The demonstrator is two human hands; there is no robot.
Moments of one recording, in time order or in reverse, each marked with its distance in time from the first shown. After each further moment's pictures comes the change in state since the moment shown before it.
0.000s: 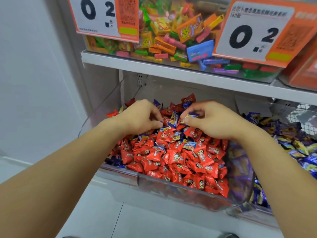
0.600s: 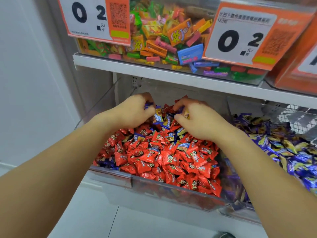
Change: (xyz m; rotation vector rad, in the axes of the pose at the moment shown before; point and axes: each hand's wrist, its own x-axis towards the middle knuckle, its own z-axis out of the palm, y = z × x) left_hand 0.004 0.016 -0.014 -0.089 0.076 -0.024; right_hand 0.014 -0.003 0.014 -0.242 0.144 -0.071
